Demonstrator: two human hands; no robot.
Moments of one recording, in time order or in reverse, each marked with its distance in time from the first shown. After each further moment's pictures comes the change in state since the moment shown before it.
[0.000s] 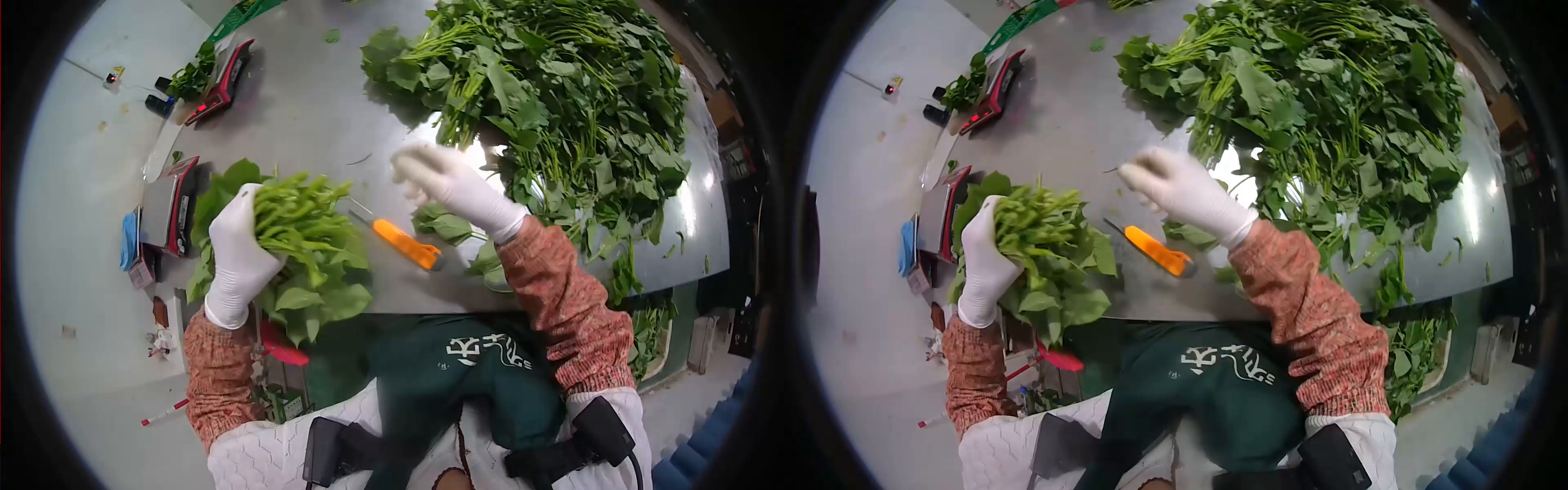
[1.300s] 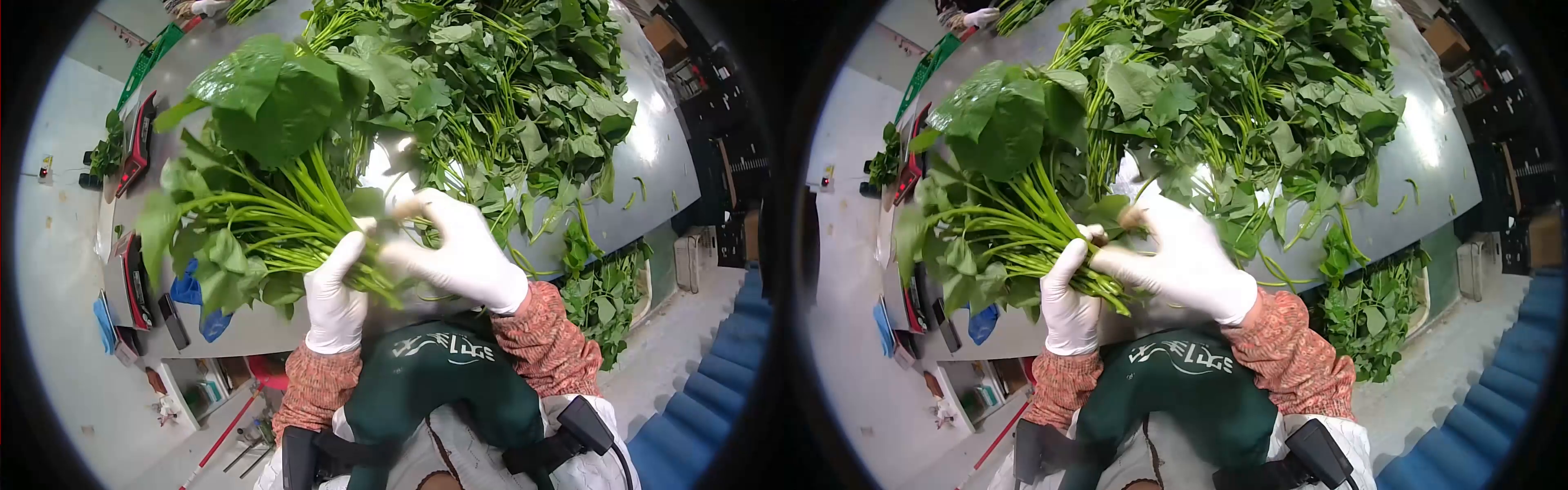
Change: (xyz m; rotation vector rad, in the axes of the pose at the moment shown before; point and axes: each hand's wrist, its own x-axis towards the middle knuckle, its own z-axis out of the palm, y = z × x) left_hand 0.015 0.136 0.167 -1.815 -0.011 -0.737; right_hand -0.103 -0.011 -0.065 -0.398 0.289 0.045
